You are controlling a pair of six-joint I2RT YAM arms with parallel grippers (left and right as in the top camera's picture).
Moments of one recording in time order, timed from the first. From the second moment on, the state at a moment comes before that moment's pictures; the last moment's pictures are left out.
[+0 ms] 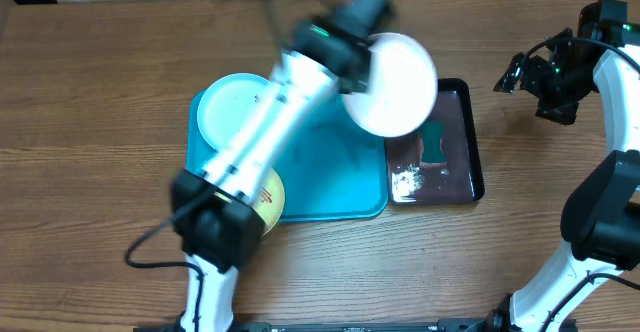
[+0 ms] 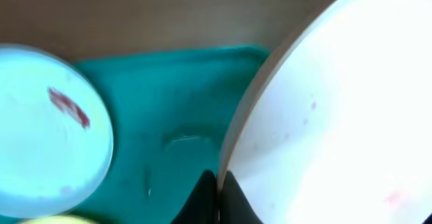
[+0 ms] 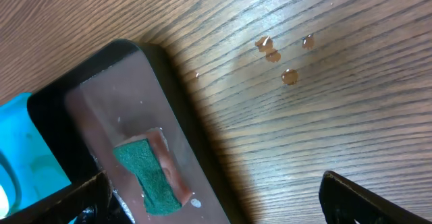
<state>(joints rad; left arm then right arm) -0.50 2.12 2.17 -1.24 -0.06 -0.43 -0.27 2.01 1.79 -1.21 -0.30 0.17</state>
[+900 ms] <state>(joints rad) 0.57 2.12 2.17 -1.46 -0.01 -0.47 -0.27 2.01 1.79 -1.21 -0.30 0.17</state>
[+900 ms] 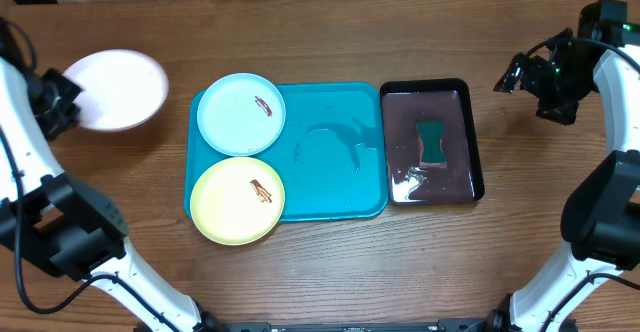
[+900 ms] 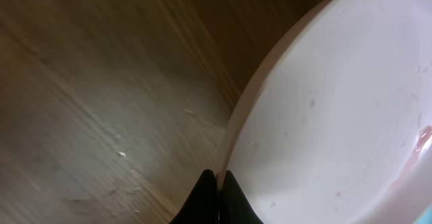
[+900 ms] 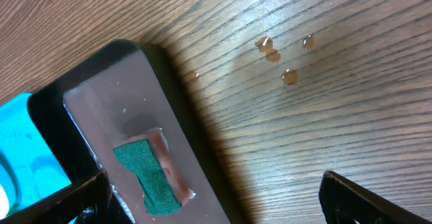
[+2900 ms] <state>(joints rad) 0.19 2.12 1.79 -1.15 0.16 -0.21 -0.27 2.01 1.79 -1.21 -0.30 0.17</state>
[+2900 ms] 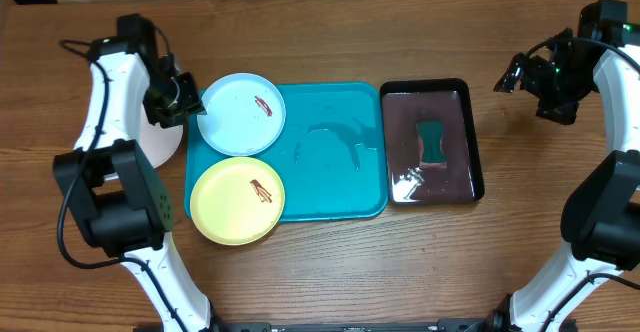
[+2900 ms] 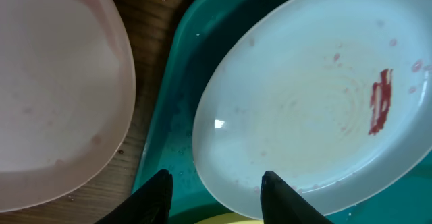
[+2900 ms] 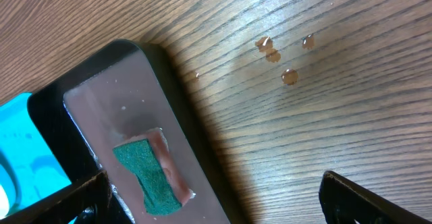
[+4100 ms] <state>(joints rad) 0.14 2.12 1.60 -1.00 0.28 -0.25 -0.27 2.01 1.79 -1.21 -0.30 0.17</state>
